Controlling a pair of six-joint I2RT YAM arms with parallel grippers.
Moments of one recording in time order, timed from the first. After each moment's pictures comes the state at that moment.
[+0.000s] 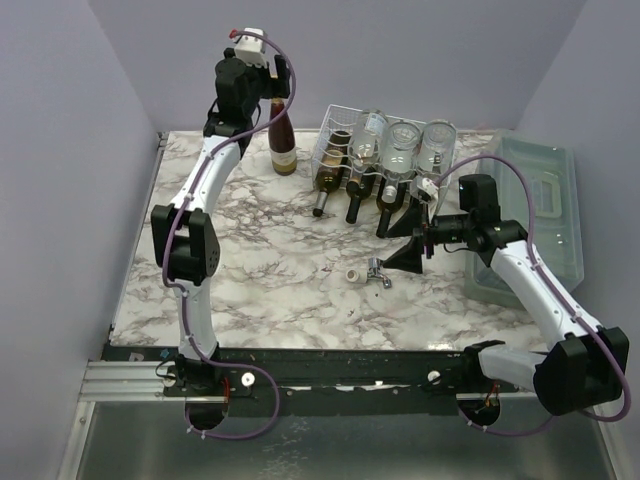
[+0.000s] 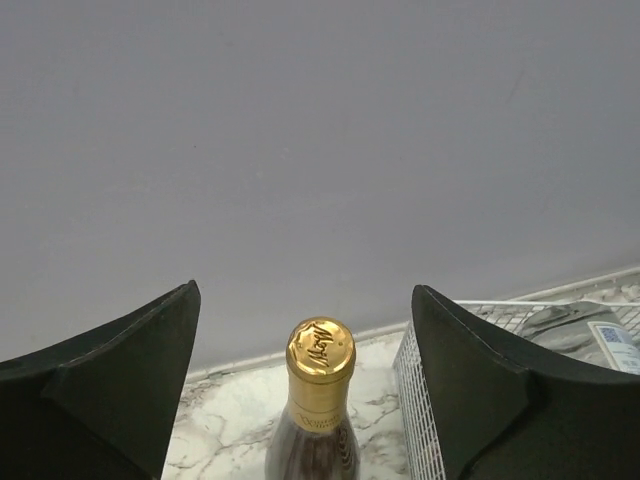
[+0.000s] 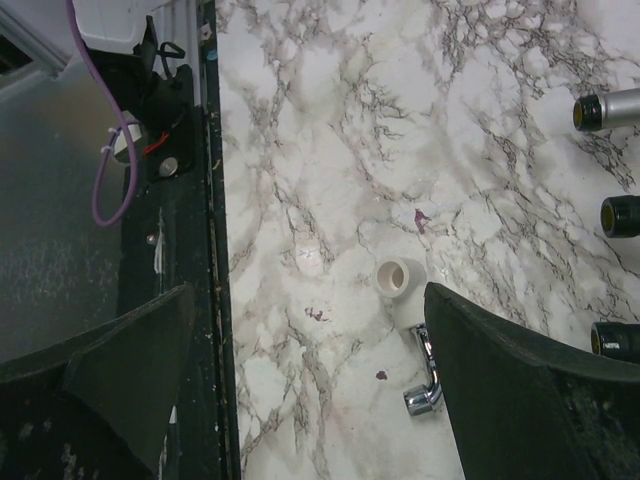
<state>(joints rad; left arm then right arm) -0.20 2.11 2.05 0.12 0.09 -0.05 0.21 1.19 0.94 -0.46 -1.17 -0.37</state>
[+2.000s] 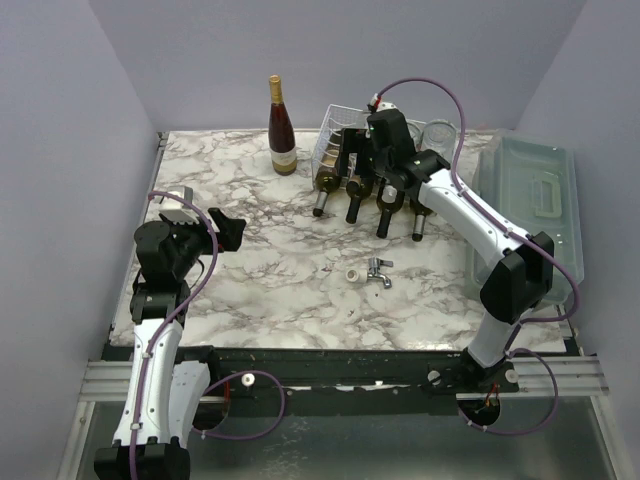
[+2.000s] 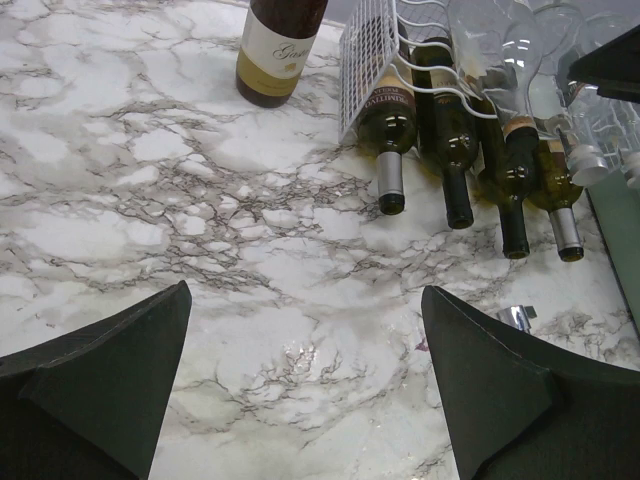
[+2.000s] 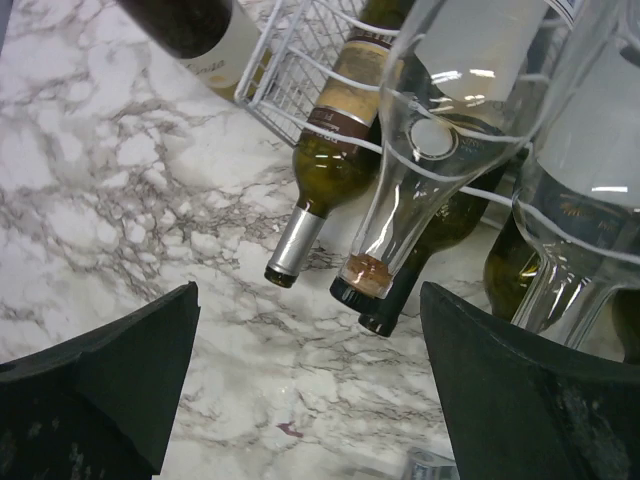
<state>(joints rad) 0.07 0.68 0.64 -0.17 0.40 -0.28 0.57 1.75 1.69 -0.49 0.13 0.38</state>
